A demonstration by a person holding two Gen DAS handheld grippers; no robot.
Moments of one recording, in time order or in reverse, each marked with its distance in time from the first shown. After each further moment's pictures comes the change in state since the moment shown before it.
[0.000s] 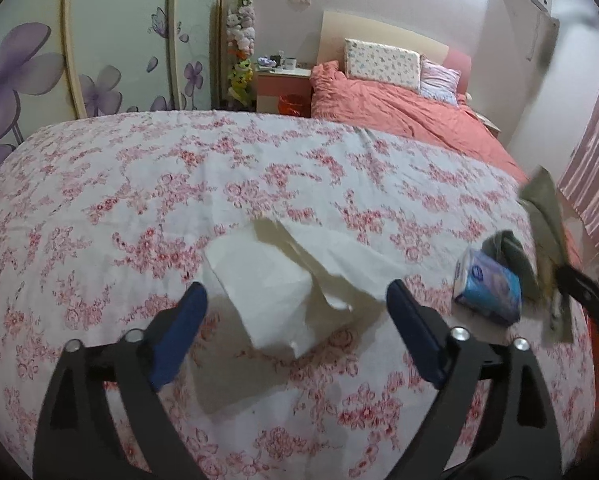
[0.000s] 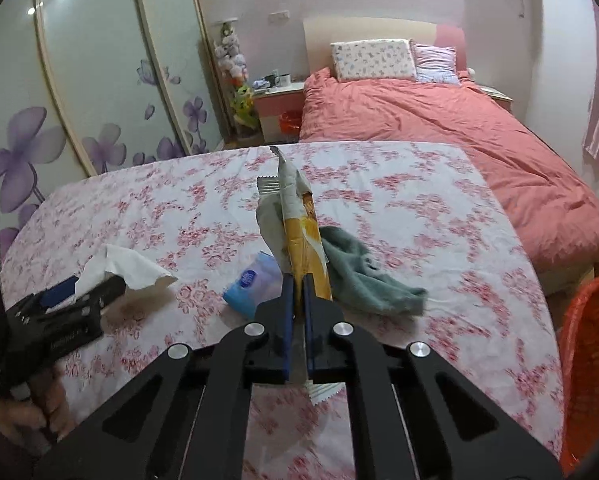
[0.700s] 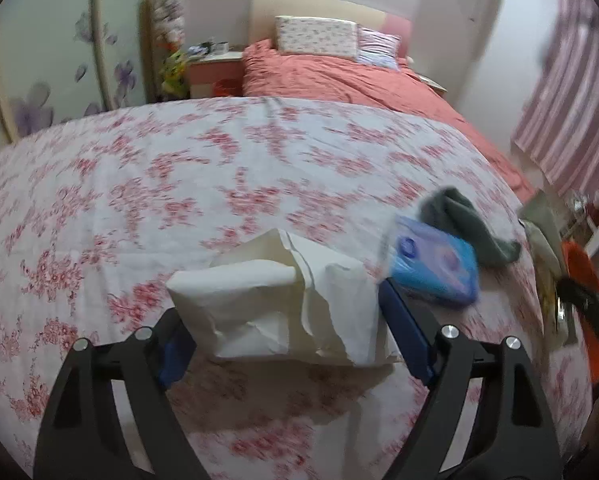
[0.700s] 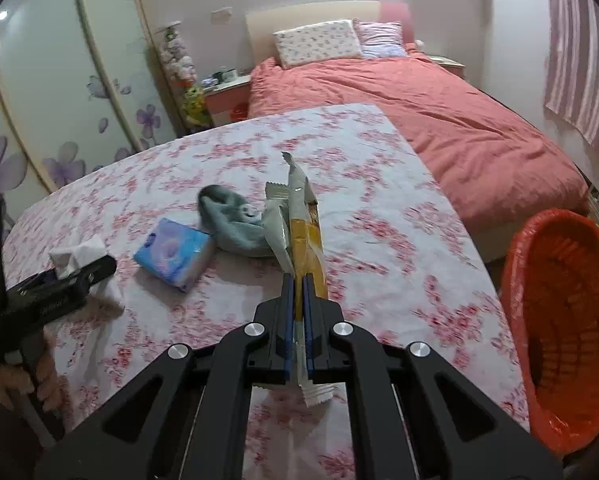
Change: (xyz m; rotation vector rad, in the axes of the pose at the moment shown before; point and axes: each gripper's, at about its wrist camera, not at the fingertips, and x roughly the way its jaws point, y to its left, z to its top) left arm 0.028 -0.062 -0.009 0.184 0.077 -0.169; right arm -0.014 -0.072 -0.035 0.141 0.037 -0.111
